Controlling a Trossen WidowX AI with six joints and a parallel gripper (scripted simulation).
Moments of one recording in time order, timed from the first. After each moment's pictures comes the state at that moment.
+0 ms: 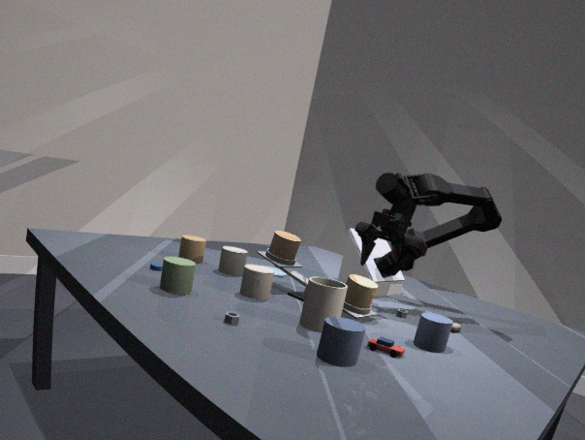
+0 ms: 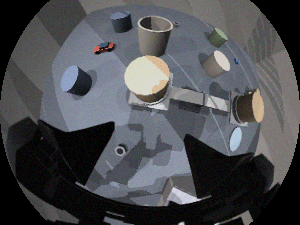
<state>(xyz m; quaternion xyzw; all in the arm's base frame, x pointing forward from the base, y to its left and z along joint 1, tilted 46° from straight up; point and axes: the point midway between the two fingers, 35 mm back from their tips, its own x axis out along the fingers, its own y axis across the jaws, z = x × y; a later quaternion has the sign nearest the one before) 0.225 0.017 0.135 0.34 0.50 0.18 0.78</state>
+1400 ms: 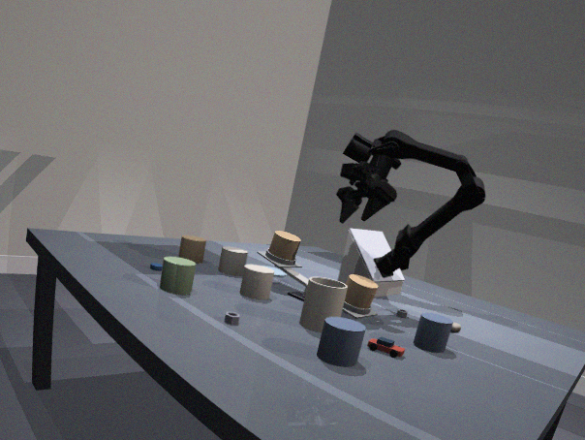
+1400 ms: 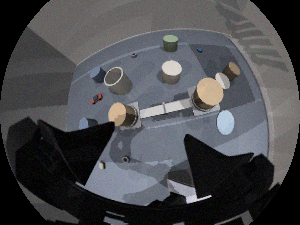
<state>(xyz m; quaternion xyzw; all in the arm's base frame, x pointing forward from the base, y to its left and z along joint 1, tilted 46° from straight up) 0.225 -0.120 0.135 0.52 0.46 0.08 0.72</state>
